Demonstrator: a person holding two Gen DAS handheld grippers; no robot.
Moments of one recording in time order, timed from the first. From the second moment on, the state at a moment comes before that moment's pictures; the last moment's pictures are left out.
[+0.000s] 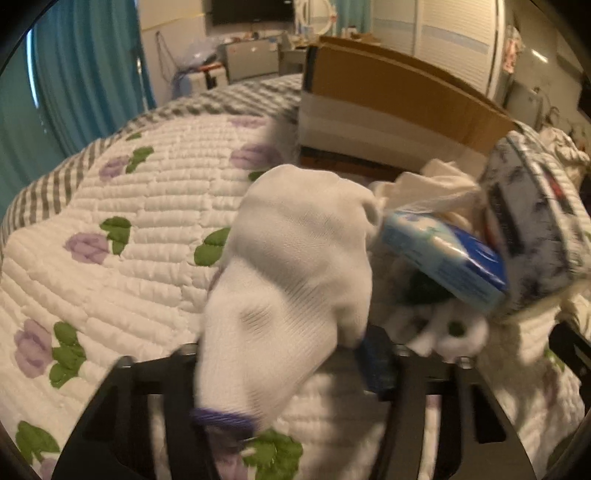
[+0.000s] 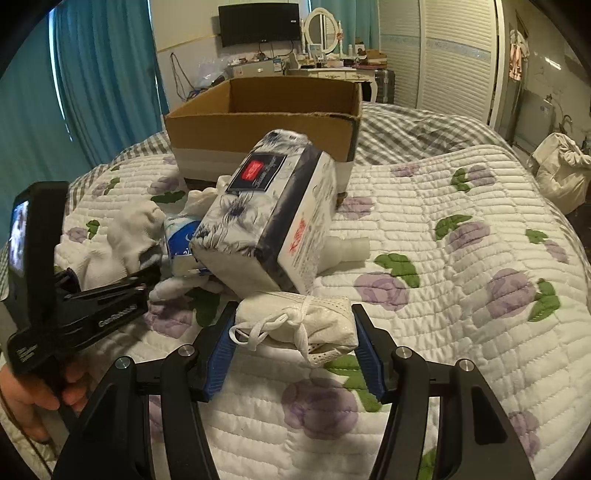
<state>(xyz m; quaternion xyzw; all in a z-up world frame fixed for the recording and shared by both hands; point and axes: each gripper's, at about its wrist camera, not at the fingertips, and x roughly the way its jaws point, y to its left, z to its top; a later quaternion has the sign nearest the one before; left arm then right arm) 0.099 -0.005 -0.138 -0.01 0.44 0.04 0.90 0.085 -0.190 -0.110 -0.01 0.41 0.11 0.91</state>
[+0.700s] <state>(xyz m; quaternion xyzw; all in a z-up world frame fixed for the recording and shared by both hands) -0.007 -0.045 -0.027 -0.02 0.33 -0.03 0.94 0.030 -0.213 -0.015 0.00 0.31 0.13 0.94</state>
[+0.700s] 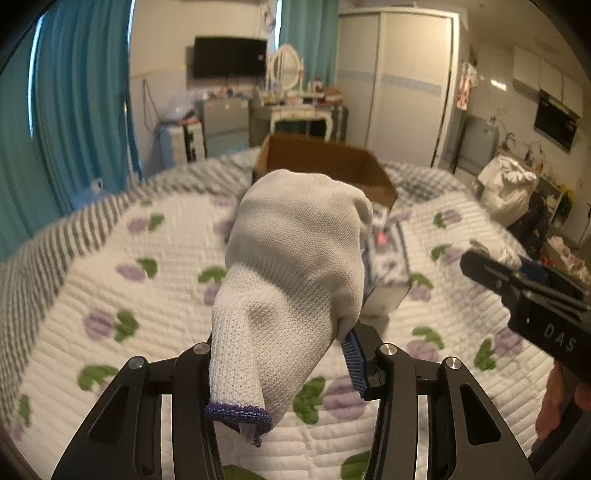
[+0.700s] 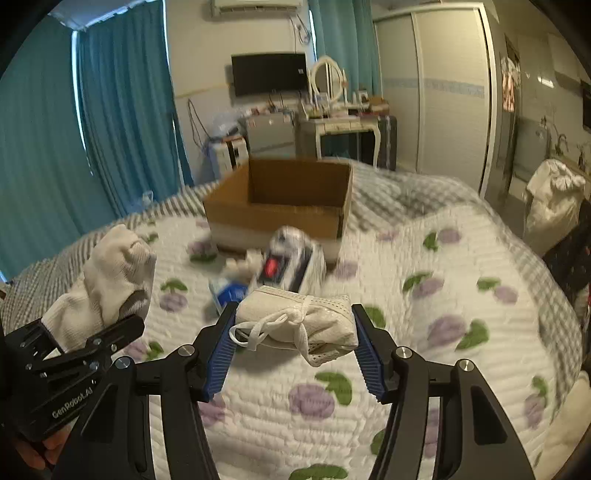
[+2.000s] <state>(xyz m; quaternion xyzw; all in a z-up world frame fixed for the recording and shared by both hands) 0.261 -0.054 -0.035 0.01 0.34 0.00 0.94 0.342 -0.197 -0.007 0.00 0.33 0.18 0.93</state>
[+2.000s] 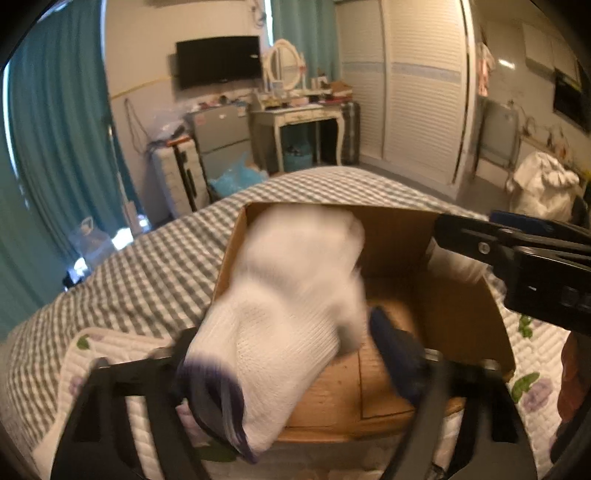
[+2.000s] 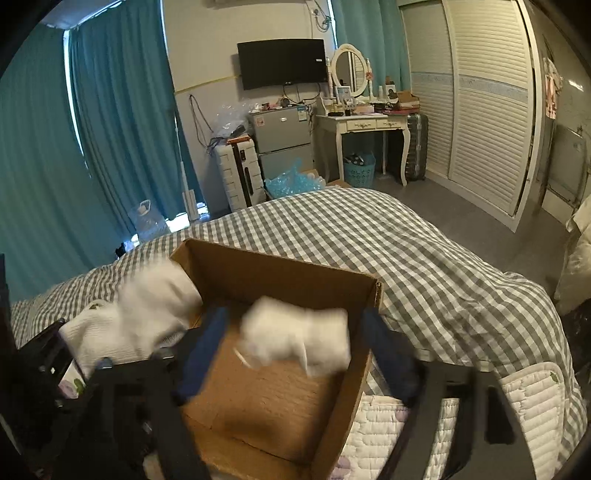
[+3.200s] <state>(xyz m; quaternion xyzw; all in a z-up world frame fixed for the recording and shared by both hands) 0.050 -0.012 0.017 0.05 0.27 0.03 0.96 0.127 -0.169 0.010 -0.09 0.36 0.16 0.91</state>
